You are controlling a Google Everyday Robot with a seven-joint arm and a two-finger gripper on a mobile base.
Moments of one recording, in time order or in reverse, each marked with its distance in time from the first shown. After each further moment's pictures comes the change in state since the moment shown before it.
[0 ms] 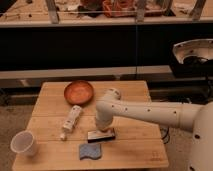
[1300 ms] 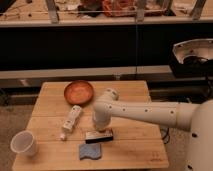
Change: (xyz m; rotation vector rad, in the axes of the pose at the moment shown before) arm -0.006 -0.008 0.002 0.009 -0.001 -0.122
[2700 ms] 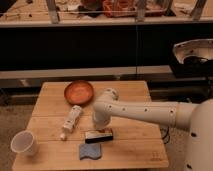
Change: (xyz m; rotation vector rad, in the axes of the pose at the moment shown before) arm 0.004 -0.002 0.001 0.003 0.001 -0.110
